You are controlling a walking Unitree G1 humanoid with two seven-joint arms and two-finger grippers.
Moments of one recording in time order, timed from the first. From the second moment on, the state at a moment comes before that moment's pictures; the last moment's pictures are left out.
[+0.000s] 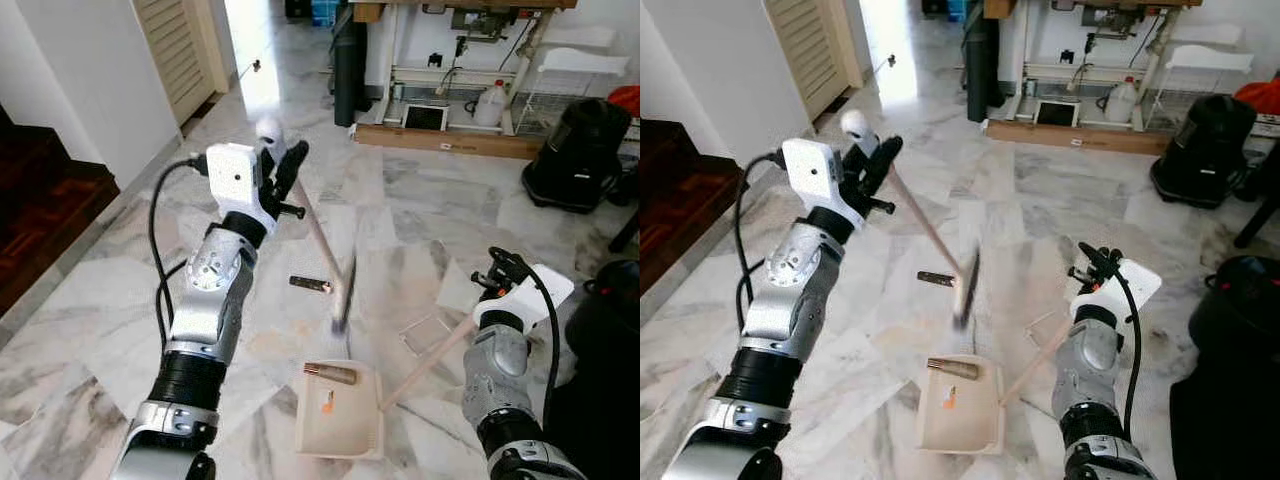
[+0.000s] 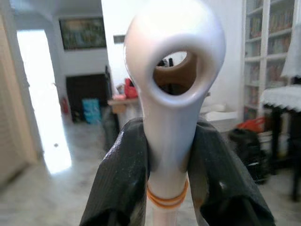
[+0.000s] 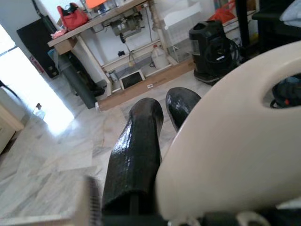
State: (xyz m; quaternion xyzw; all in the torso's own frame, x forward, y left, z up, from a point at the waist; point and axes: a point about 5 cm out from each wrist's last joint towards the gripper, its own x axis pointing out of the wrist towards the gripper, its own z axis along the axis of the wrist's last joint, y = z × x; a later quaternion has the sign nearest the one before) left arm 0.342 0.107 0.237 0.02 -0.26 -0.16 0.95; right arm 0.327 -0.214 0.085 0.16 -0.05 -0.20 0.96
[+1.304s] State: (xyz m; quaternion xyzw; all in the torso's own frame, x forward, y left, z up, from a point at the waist) left arm 0.328 0.115 0.212 0.11 -0.24 -0.15 0.95; right arm 0.329 -0.205 0.088 0.18 -0.06 -0.18 0.97
